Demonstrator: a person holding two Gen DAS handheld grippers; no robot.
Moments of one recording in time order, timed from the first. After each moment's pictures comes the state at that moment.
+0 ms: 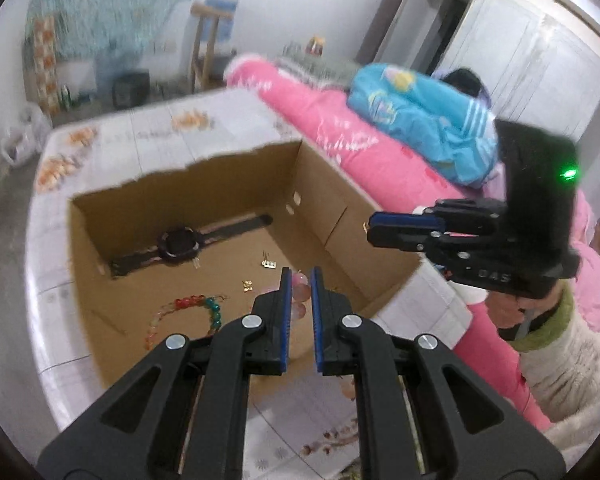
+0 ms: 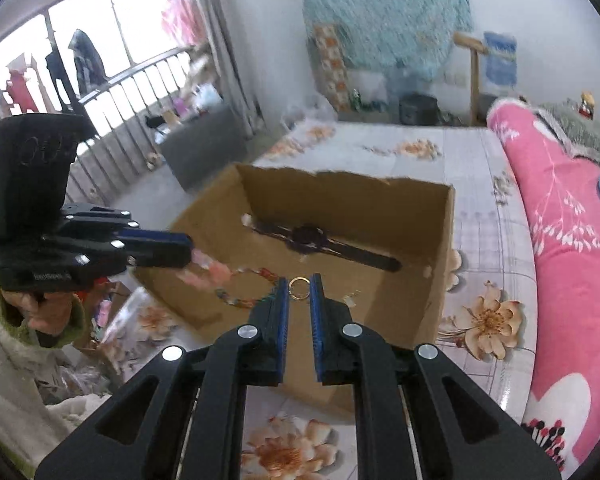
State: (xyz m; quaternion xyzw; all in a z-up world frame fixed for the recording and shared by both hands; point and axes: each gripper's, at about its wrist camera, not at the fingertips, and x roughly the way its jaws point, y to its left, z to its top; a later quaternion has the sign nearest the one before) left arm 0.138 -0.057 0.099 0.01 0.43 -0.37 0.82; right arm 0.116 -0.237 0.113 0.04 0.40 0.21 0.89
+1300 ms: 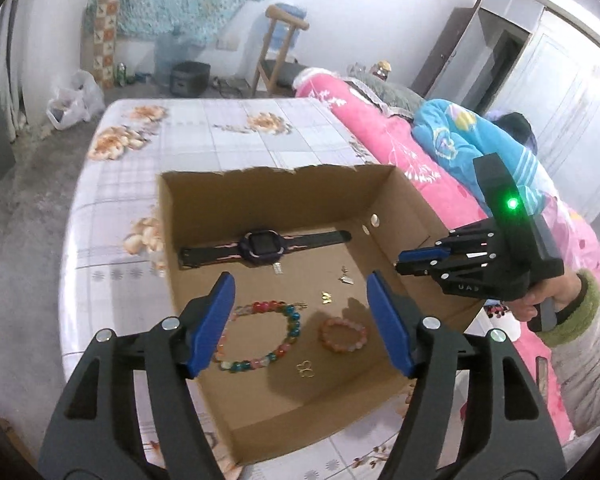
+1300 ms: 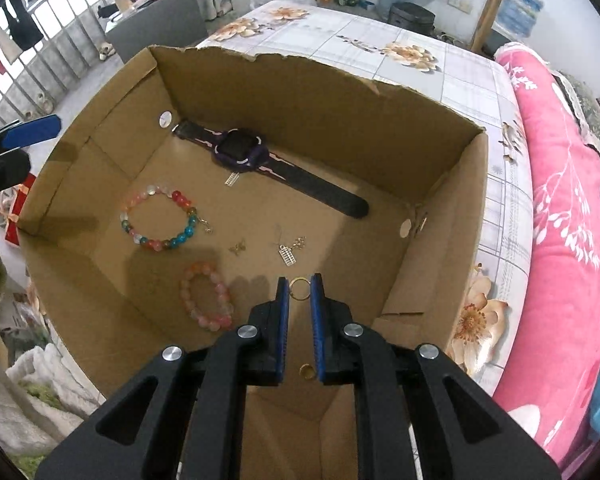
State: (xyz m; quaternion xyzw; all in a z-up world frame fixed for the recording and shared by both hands) left arm 0.163 0.023 0.095 -0.05 0.41 -0.28 0.87; right arm 0.202 -0.209 0.054 -0.09 0.57 0.15 0.80
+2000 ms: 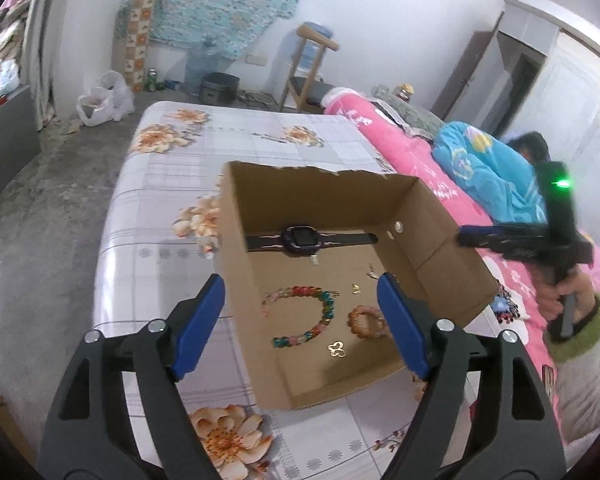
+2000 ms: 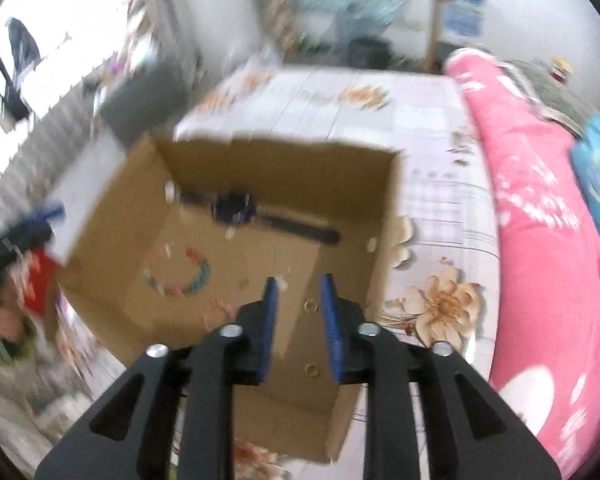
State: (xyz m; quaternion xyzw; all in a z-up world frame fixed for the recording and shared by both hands) left arm 0.136 0.073 0.088 -0.08 0.39 -0.23 0.89; right arm 0.163 -0.254 0.107 0.03 0.48 0.11 0.87
